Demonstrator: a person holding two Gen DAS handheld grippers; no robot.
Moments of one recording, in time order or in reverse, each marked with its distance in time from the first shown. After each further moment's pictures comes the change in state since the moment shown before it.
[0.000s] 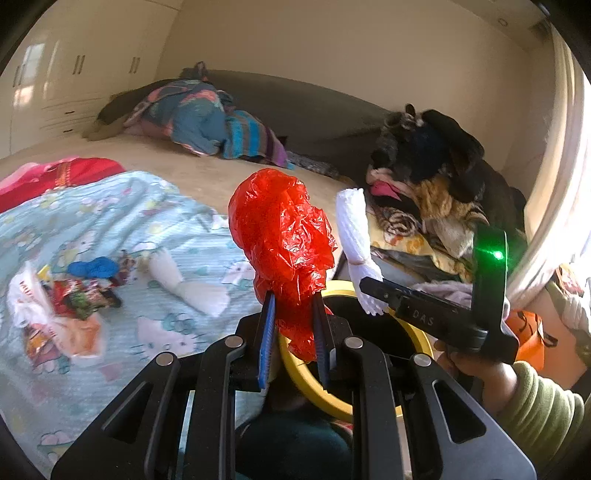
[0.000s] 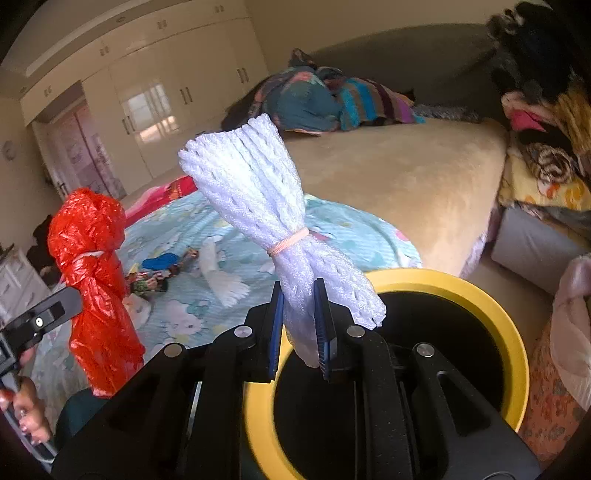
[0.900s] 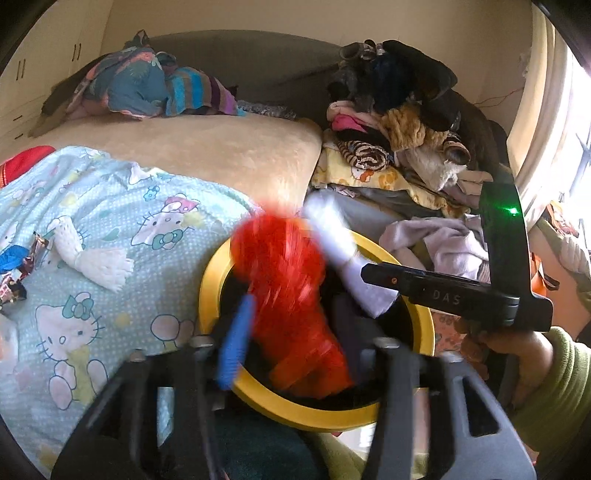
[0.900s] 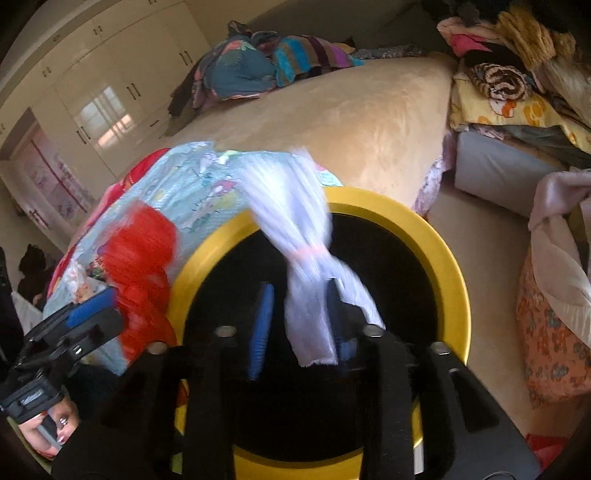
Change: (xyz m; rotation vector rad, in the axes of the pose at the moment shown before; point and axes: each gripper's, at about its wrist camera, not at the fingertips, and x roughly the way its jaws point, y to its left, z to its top) left arm 0.103 -0.054 -0.042 0.126 0.195 -0.100; right arm -0.002 -0.094 -0.046 0.185 0.144 -0.083
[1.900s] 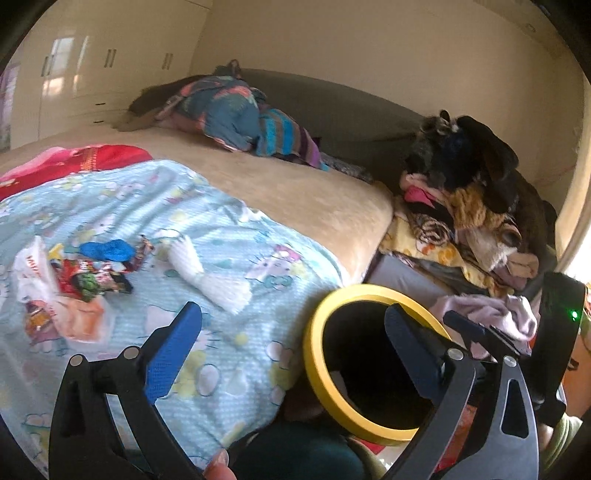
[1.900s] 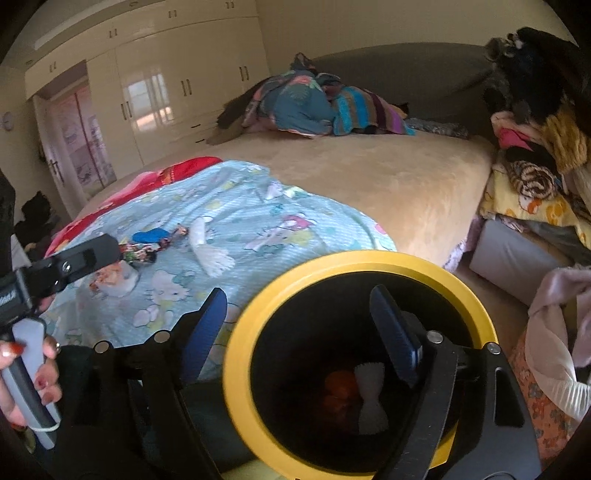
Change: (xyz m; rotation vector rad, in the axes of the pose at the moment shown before) left arm -0.093 0.061 0.007 -0.217 -0.213 0.237; right arm -0.032 0.102 -0.008 -0.282 -0.178 0.026
